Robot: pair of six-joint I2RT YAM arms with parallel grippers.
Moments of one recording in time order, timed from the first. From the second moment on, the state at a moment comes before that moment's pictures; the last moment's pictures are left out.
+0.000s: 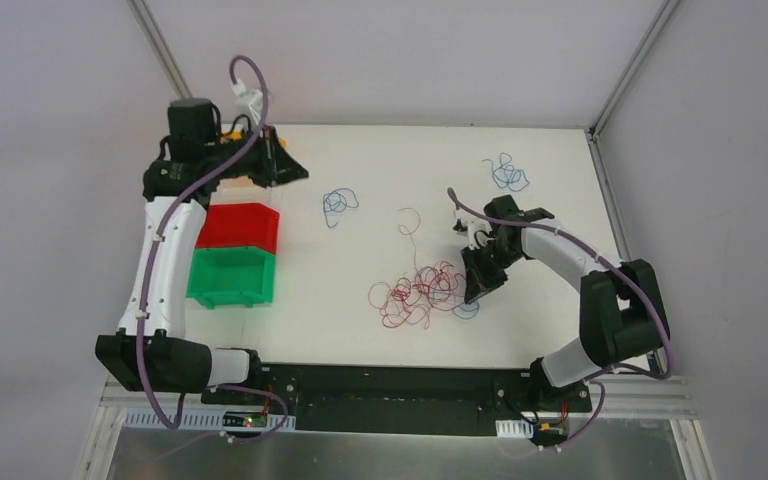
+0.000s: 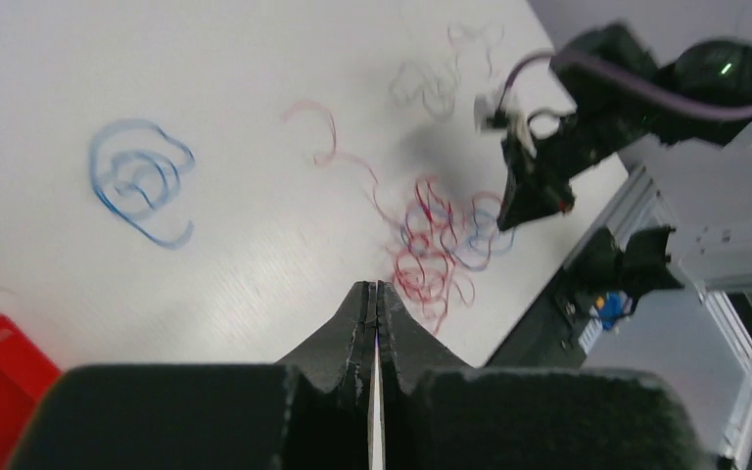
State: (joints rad) left arm -0.04 1.28 1.40 -0.76 0.82 -0.08; right arm 0.36 1.53 0.96 -0.87 -0.50 -0.07
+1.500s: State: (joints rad) left arm -0.62 1.84 1.07 -0.18 0.89 -0.23; right arm 0.21 1.26 1.14 -1.19 -0.59 -0.32
